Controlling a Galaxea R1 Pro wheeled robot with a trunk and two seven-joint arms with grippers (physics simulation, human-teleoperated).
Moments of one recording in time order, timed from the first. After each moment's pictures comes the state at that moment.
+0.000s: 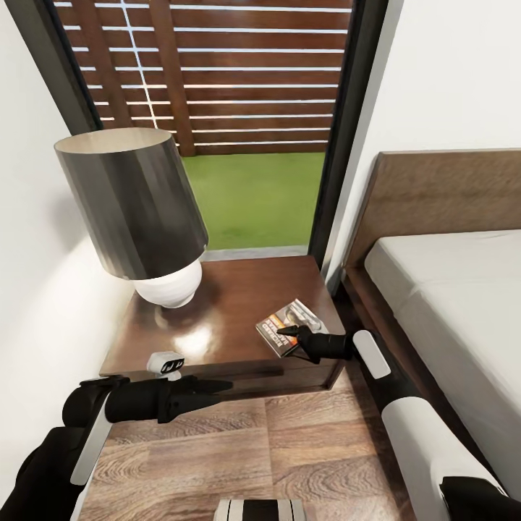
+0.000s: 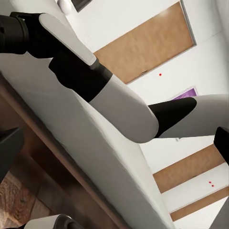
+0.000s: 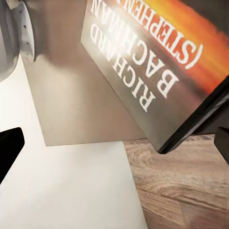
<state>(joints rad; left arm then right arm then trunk) -0.37 0.13 0.00 -1.55 0.32 1.04 -1.48 -0.82 0.02 -0.04 -0.81 -0.90 1.04 0.10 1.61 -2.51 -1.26</state>
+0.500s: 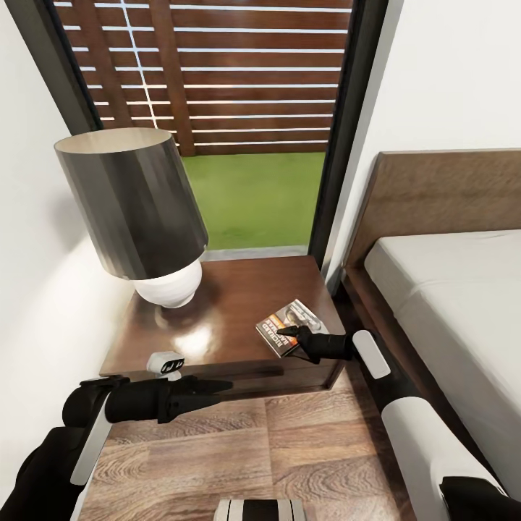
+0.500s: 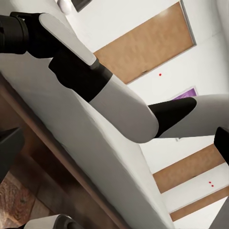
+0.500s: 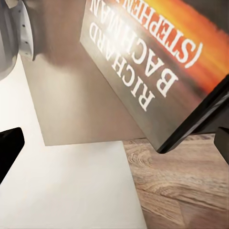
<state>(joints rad) -0.37 0.13 0.00 -1.55 0.32 1.04 -1.48 -0.82 0.02 -0.04 -0.81 -0.90 1.04 0.10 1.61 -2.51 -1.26</state>
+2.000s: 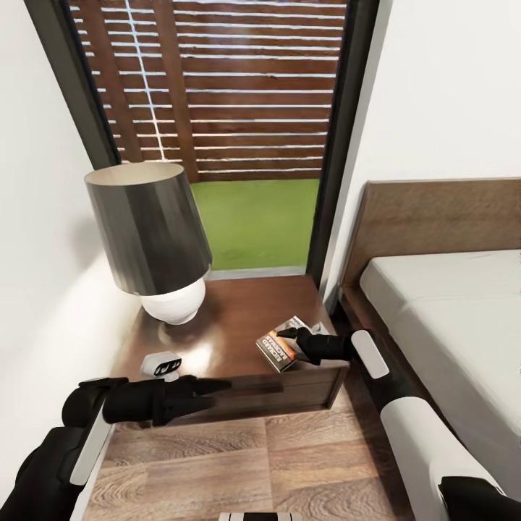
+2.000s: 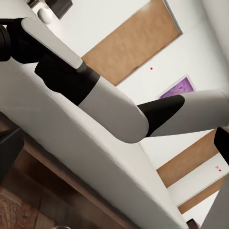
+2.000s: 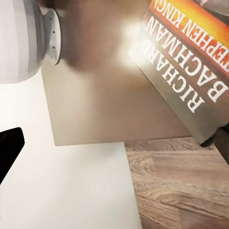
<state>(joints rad) -0.37 0.13 0.00 -1.55 0.32 1.00 -1.53 -0.82 0.02 -0.04 -0.81 -0.89 1.04 0.07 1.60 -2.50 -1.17</state>
